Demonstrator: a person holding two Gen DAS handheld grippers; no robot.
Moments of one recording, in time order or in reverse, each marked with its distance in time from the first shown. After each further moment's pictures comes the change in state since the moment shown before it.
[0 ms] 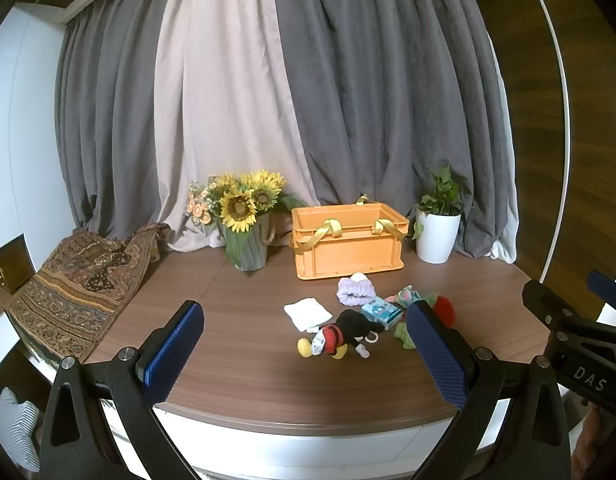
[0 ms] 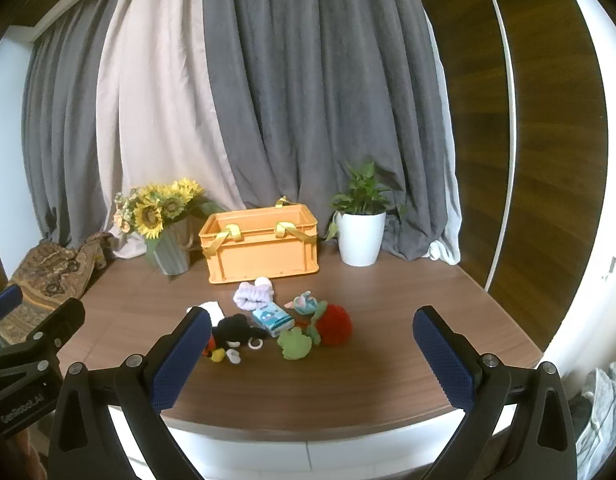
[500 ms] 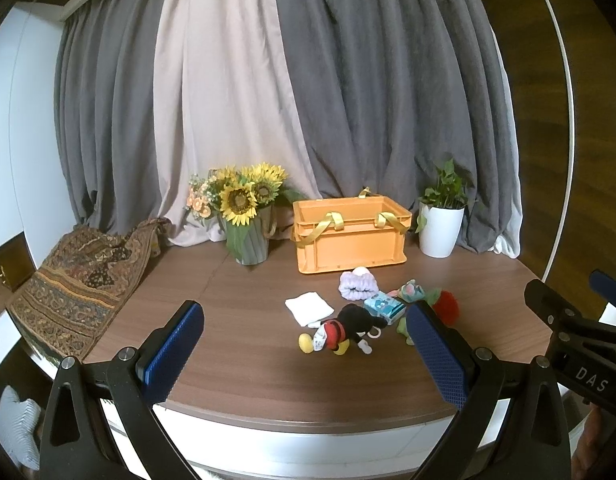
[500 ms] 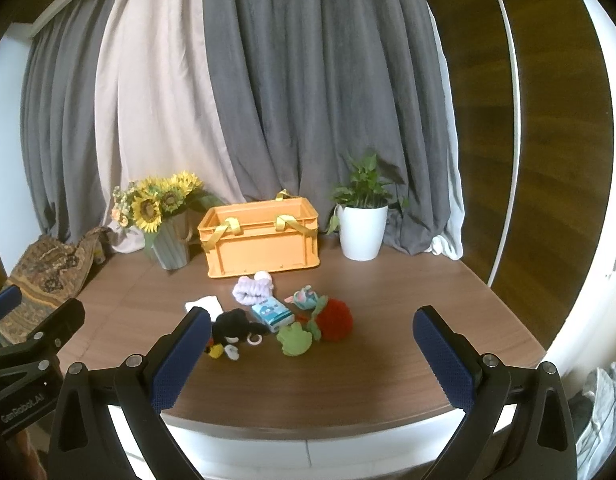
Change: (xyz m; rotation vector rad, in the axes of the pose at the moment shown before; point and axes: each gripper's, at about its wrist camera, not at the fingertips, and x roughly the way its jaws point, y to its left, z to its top) left arm 0.009 0.000 -0.001 0.004 0.021 0.007; right arm 0.011 0.000 -0.002 -0.008 0.024 0.001
